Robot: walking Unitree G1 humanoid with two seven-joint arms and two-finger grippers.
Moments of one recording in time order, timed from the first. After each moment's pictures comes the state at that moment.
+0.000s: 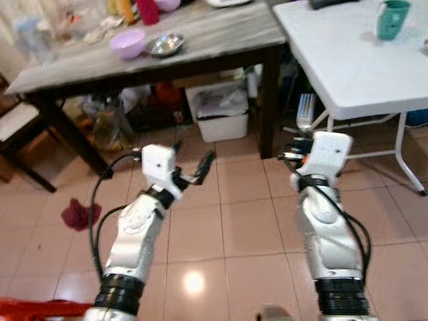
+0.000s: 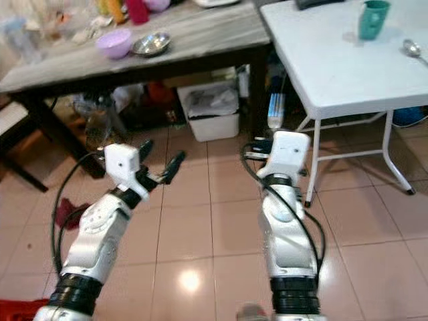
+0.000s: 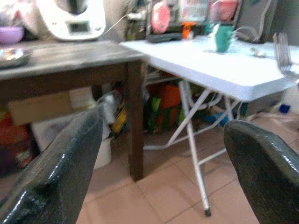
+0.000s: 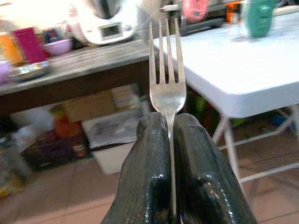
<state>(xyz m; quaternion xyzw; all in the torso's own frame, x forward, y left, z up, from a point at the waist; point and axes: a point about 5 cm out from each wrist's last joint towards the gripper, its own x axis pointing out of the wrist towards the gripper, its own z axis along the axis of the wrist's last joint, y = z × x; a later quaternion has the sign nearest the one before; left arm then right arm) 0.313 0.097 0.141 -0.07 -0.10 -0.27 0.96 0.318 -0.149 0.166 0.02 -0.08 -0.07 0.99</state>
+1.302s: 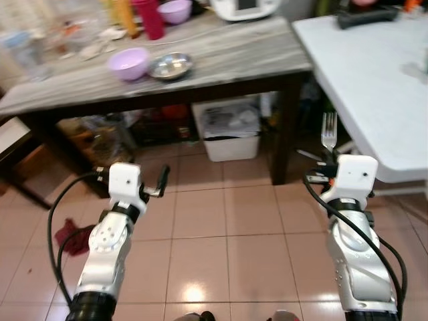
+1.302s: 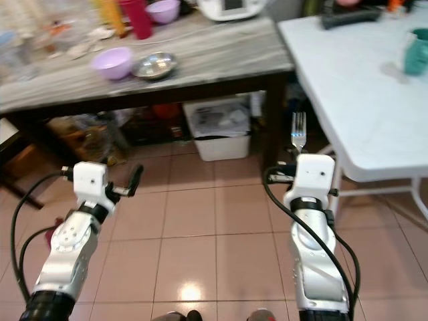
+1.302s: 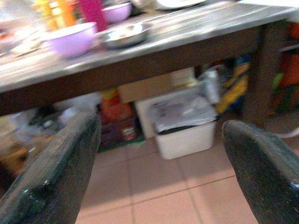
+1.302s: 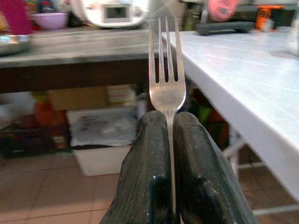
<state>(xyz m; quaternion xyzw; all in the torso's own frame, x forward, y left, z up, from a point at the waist) 0.299 0.177 0.098 0.03 -0.03 -0.08 1.00 0.284 -0.182 0.145 -0.05 -0.06 -0.06 0.99</state>
